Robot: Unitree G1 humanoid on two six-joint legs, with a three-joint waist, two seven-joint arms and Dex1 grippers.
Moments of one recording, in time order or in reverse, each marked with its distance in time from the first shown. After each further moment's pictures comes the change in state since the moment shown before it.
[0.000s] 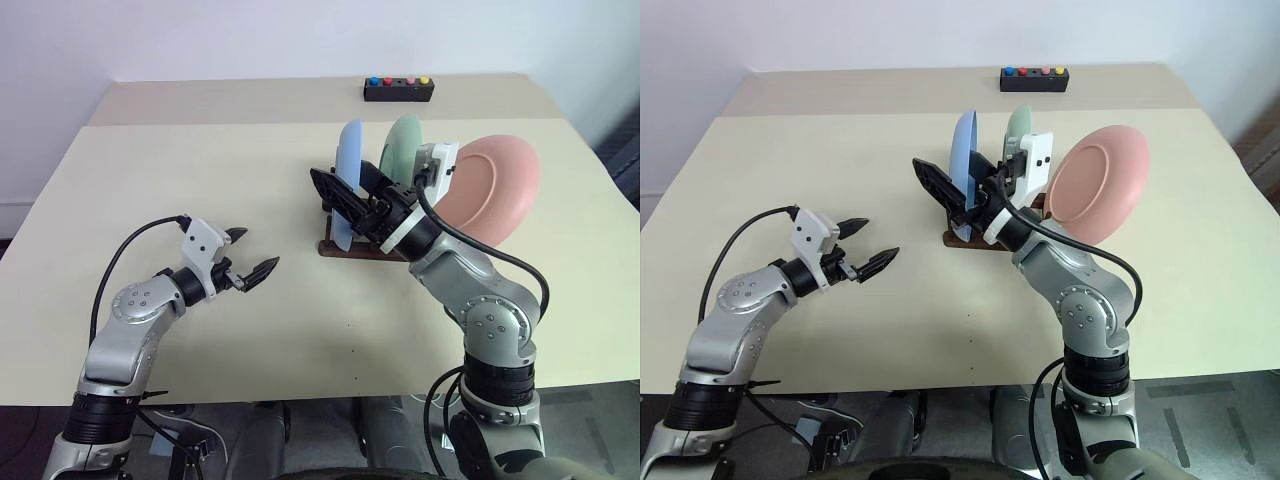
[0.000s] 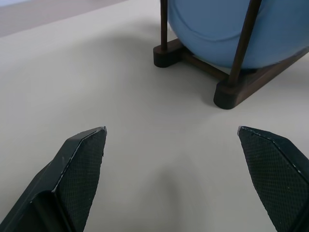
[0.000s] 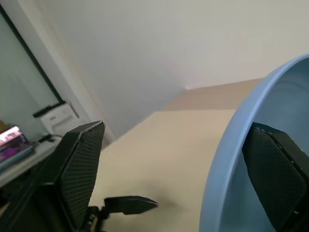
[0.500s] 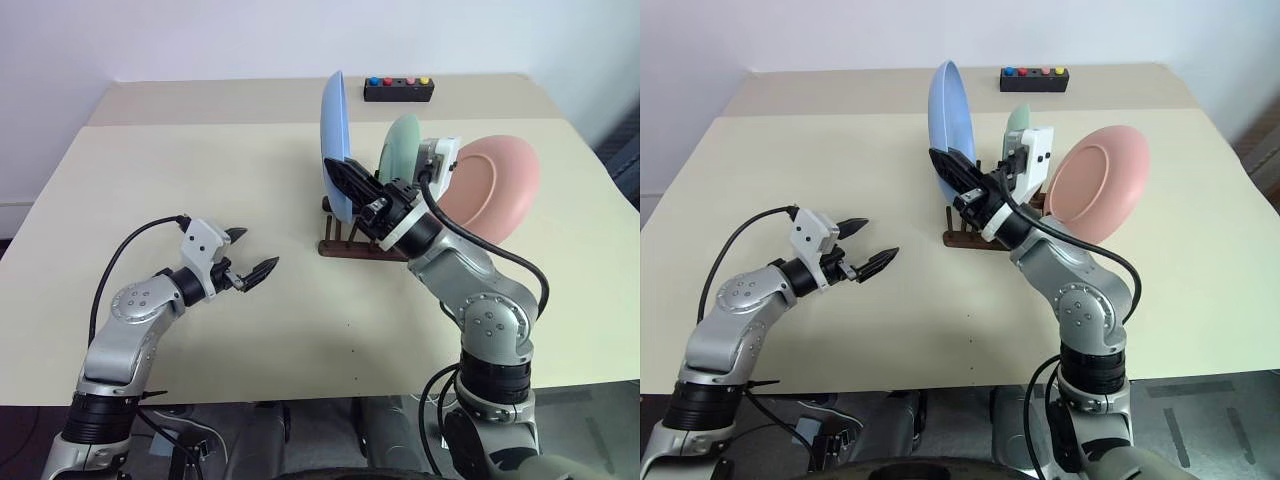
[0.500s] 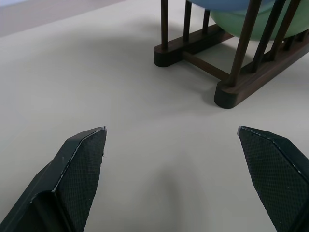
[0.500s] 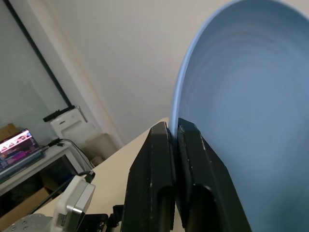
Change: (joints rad) left arm 0.000 0.005 0.000 0.000 -0.001 0.001 0.000; right arm -0.006 0.051 -0.022 0.000 0.020 0.009 0.017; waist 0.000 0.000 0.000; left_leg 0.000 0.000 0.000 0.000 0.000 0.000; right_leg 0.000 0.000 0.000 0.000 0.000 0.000
